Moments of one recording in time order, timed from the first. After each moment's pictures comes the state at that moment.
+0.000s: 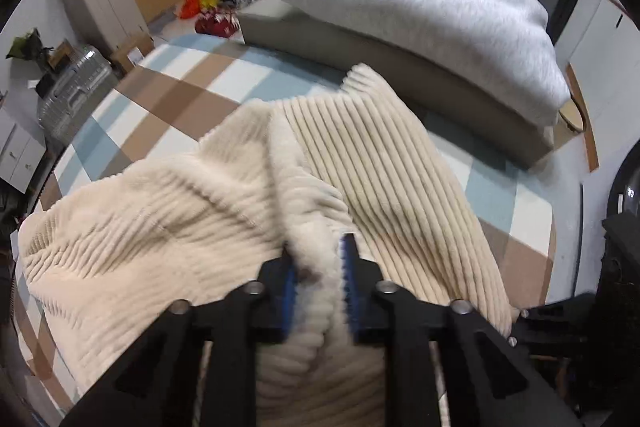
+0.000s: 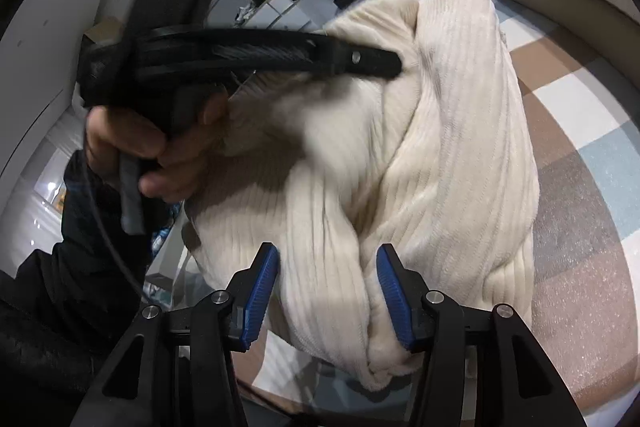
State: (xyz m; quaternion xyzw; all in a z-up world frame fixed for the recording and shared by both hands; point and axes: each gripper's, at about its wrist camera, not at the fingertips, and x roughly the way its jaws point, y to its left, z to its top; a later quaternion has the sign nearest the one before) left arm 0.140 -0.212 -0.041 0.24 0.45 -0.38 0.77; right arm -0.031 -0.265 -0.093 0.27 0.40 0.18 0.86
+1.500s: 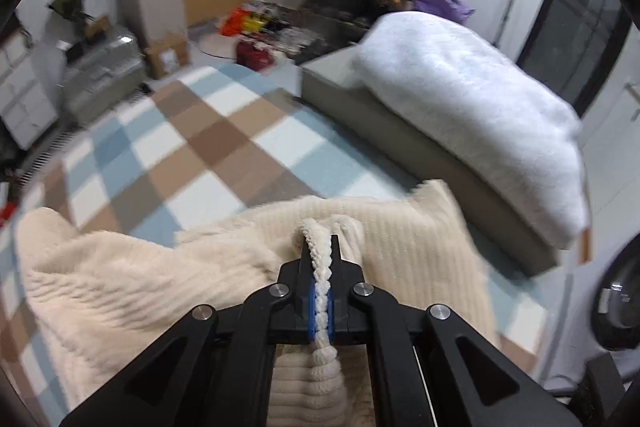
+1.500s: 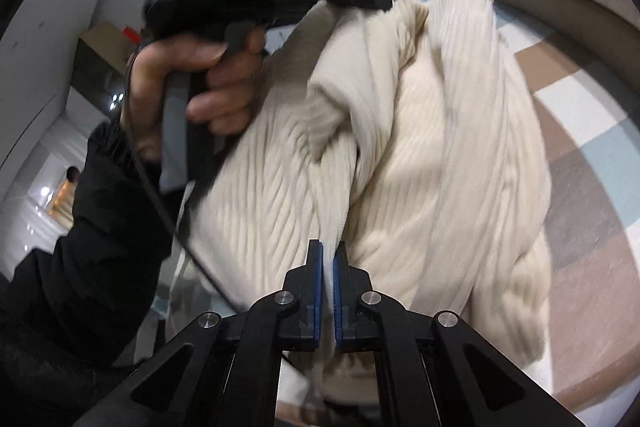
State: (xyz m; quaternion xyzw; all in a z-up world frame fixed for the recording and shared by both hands) left arm 0.192 -0.200 -0.021 0.12 0.43 -0.35 0.82; right arm -0.034 -0.221 -0.091 0.27 0.41 0.17 0.86
